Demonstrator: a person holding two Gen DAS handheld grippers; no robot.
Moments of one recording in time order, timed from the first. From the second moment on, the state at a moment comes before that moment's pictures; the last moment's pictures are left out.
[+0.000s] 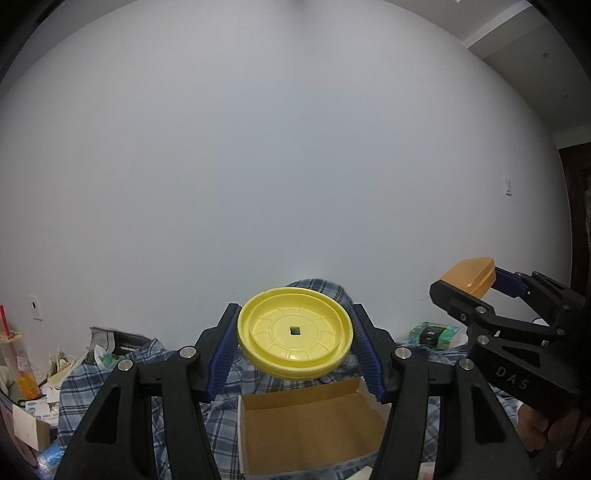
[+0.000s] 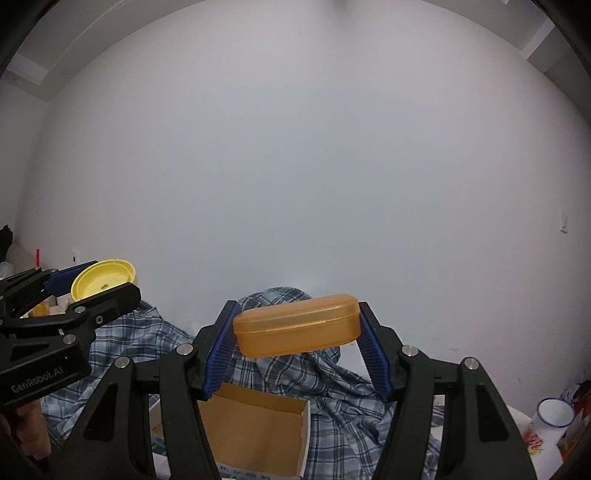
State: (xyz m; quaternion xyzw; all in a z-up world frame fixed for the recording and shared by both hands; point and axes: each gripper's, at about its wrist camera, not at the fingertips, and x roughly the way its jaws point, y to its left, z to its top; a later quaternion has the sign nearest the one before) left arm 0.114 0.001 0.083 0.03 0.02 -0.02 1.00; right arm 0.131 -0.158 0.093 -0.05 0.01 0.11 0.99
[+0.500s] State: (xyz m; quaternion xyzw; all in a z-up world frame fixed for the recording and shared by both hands) left arm 0.201 0.037 0.010 0.01 0.15 -0.02 0.99; right arm 0.202 -0.134 0.022 -0.08 0.15 0.15 0.97
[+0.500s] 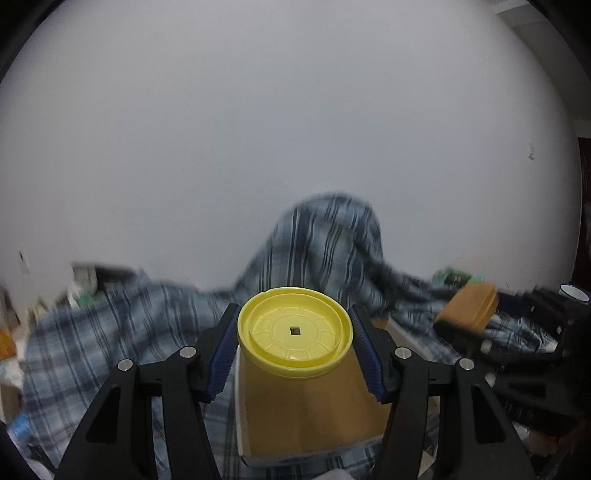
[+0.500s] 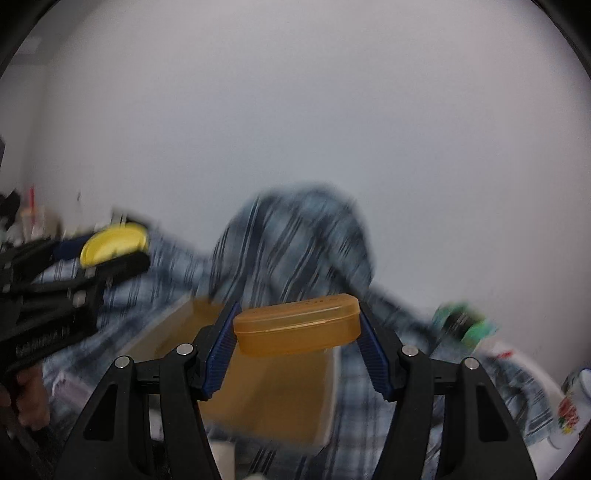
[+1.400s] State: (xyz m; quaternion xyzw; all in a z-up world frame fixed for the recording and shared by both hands) left arm 0.172 0.039 0.021 -0.02 0.20 -0.01 0.98; right arm 0.227 -0.149 0.002 -0.02 0.28 0.18 0.94
